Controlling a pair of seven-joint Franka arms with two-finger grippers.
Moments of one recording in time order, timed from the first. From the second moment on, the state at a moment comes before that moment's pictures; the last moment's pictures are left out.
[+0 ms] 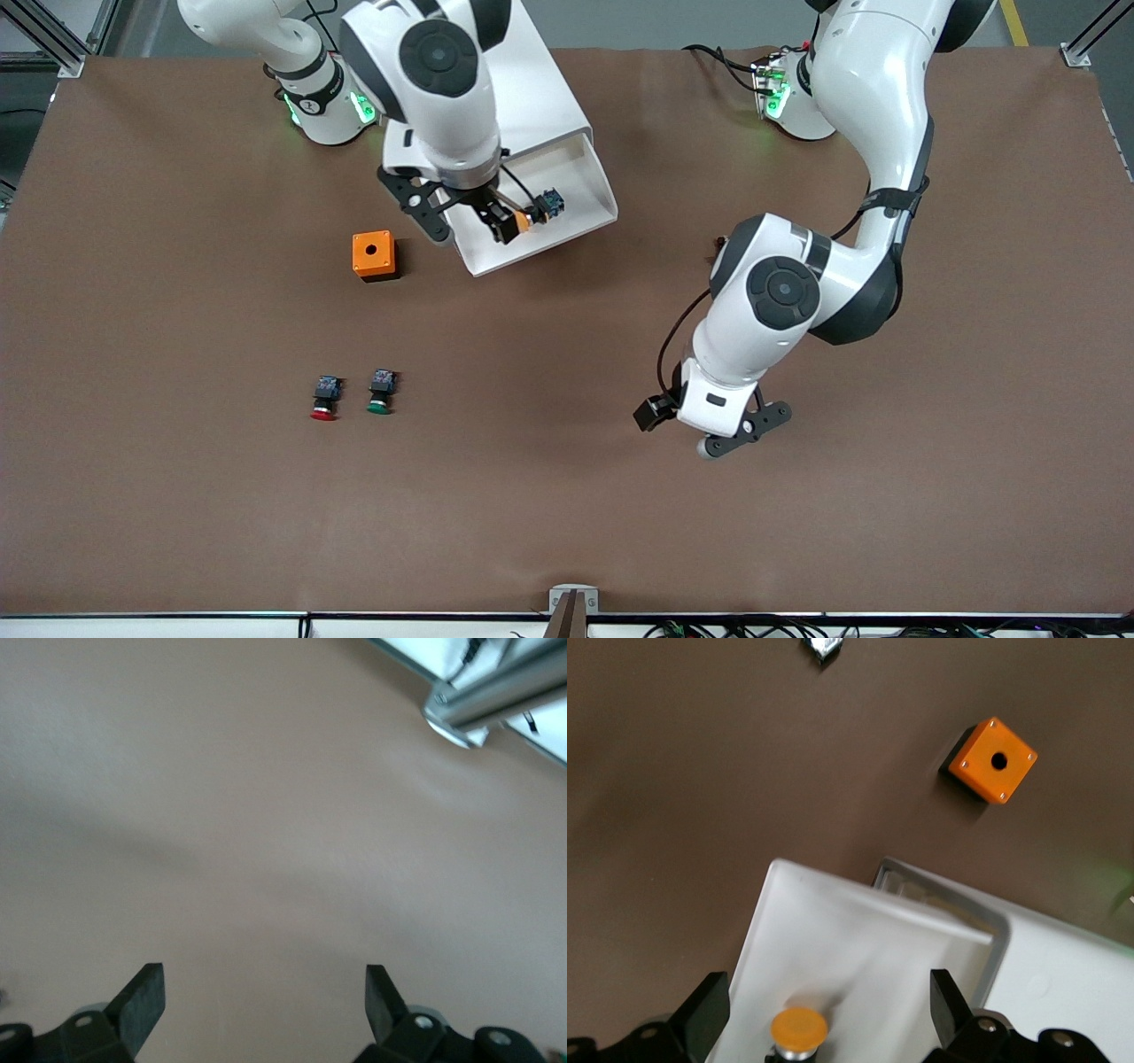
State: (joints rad) left arm -0.49 0.70 -0.03 -1.20 -0.07 2.08 -0.90; right arm 0.75 0.20 -0.08 -1.62 0.05 1.67 1.46
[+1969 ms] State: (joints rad) left arm -0.91 0.68 -0.07 -1.24 -0.32 1.83 -1.26; right arm 0.07 0.06 -0.09 -1.53 0.02 1.40 0.08
